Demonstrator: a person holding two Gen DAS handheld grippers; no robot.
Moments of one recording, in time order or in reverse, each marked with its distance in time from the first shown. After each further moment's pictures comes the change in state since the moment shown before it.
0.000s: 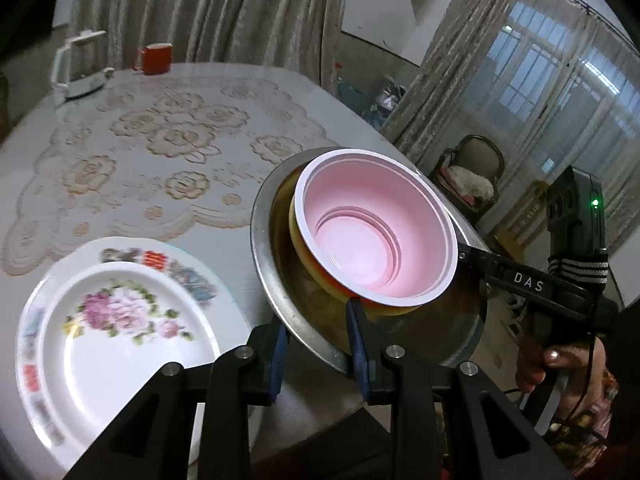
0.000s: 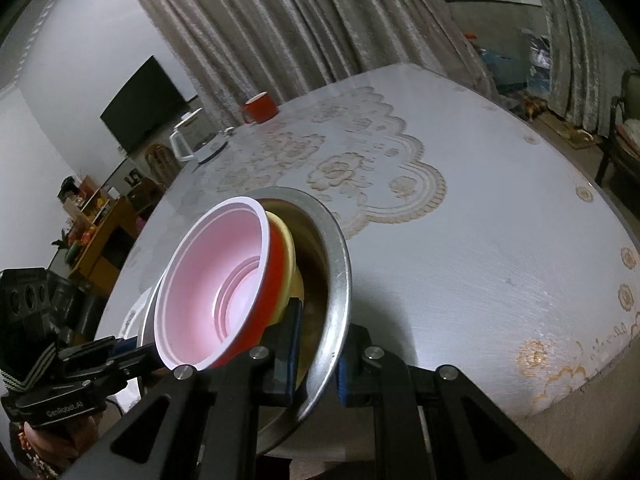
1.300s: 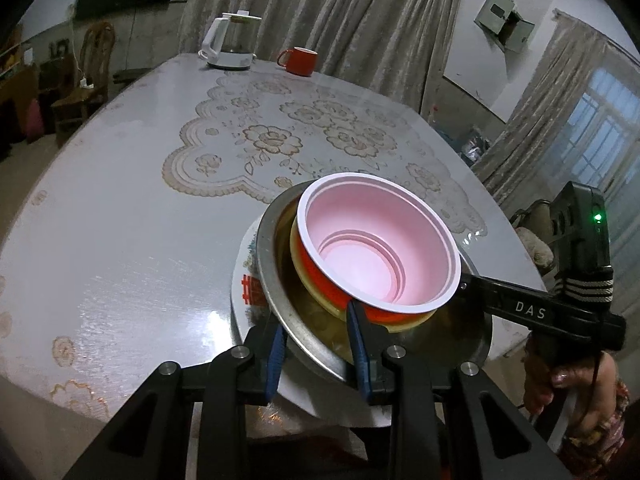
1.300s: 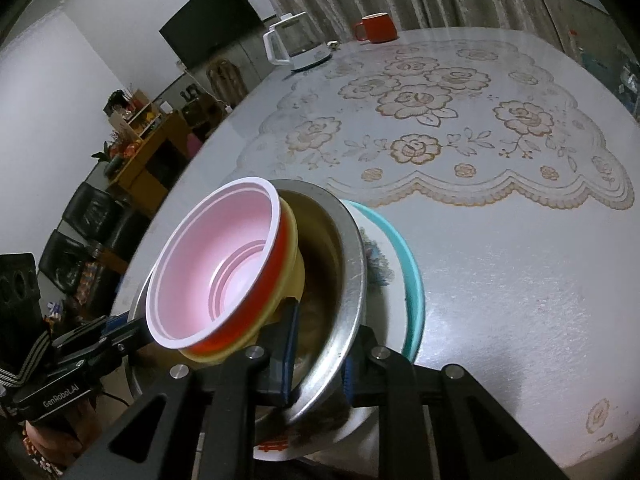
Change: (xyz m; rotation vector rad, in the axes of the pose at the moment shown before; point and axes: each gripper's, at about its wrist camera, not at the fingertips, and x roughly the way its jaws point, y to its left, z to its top) left arm -0.077 0.137 -0.067 -0.249 -0.098 0.205; right arm 0.106 0.155 -0.034 -0.196 0.242 0.144
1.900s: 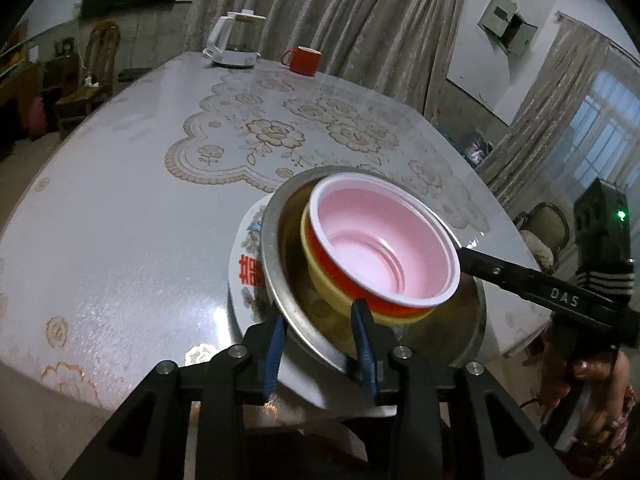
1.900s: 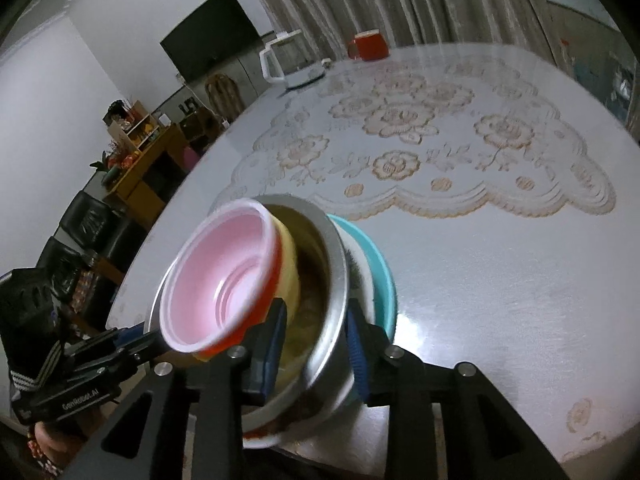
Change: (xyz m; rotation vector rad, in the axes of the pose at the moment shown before) left arm -0.009 -0.005 -0.017 -0.014 -0.025 0.021; right arm -0.026 -0.008 -0.008 -0.011 -0.078 -0.020
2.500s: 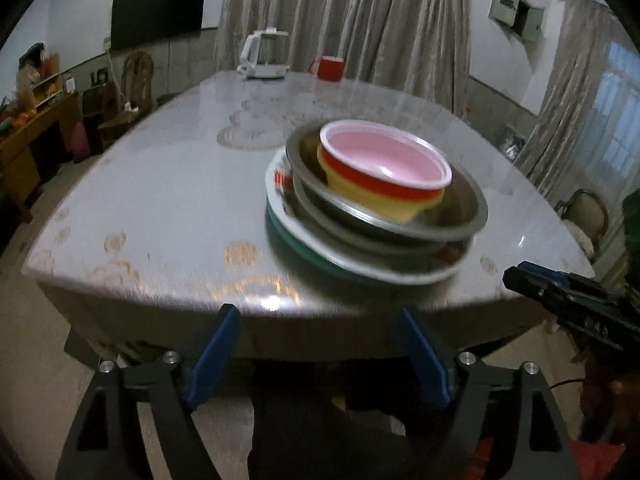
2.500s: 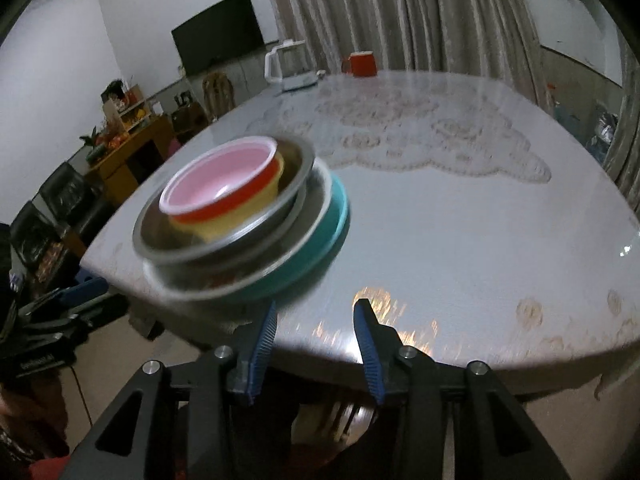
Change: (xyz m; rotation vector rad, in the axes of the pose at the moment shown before) left arm -0.027 -0.022 -0.086 0.054 -0.050 0.196; right arm -0.045 0.002 -0.093 -0.130 -0.048 -0.127
